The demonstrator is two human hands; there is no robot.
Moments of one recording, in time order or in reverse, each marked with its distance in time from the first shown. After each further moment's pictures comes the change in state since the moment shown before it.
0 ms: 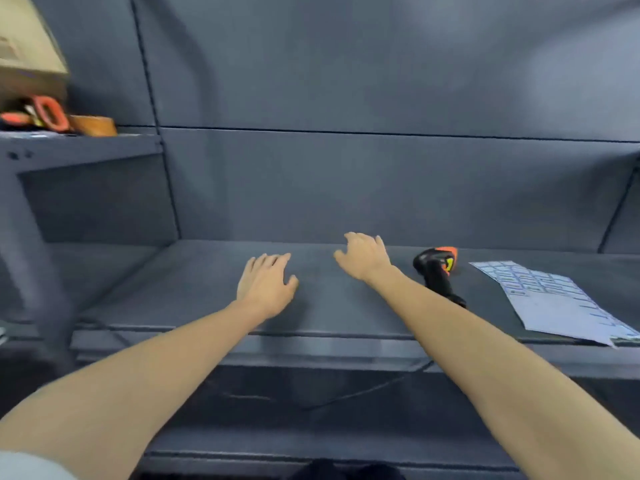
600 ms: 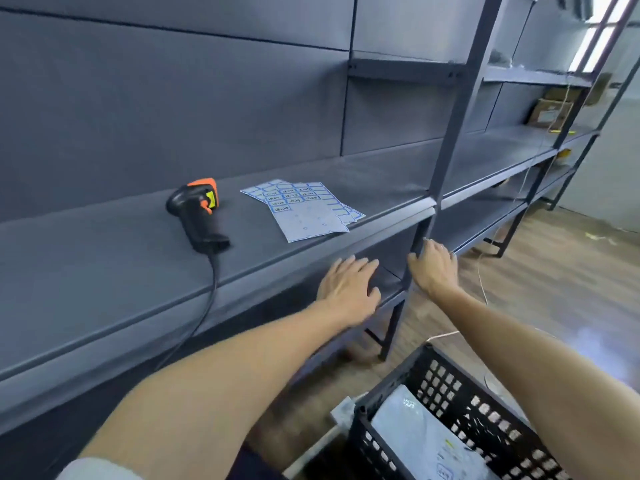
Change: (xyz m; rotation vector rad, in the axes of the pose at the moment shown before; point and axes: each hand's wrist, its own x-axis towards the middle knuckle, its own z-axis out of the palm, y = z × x) left_hand -0.093 0.394 0.151 -0.335 -0.347 0.972; right_hand -0.287 0.382 -0.043 -0.167 0.298 1.009
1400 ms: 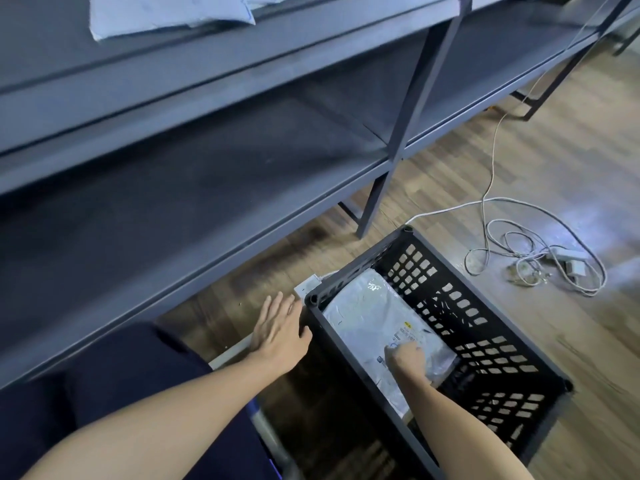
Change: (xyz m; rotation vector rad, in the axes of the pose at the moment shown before) left_hand -0.102 -0.008 0.267 0.001 -0.464 -0.432; right_hand -0.205 0.239 0.241 -0.021 -0.681 0.785
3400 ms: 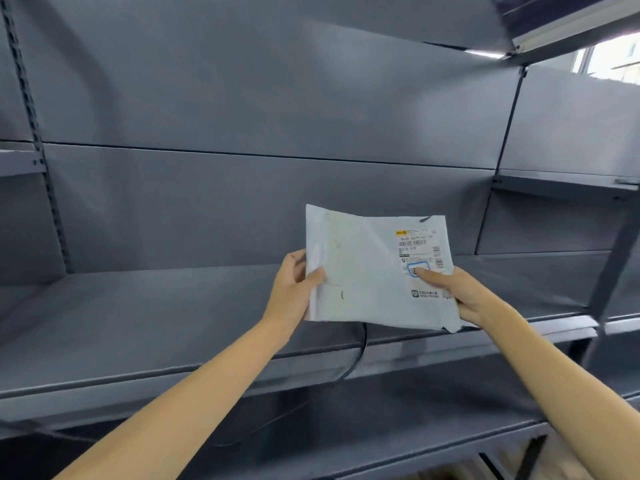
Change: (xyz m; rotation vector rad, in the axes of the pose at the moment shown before) left_hand -0.240 -0.178 -0.394 -1.311 0.980 0.203; right_hand -0.383 -0.364 -0.242 0.703 -0.827 -1.280
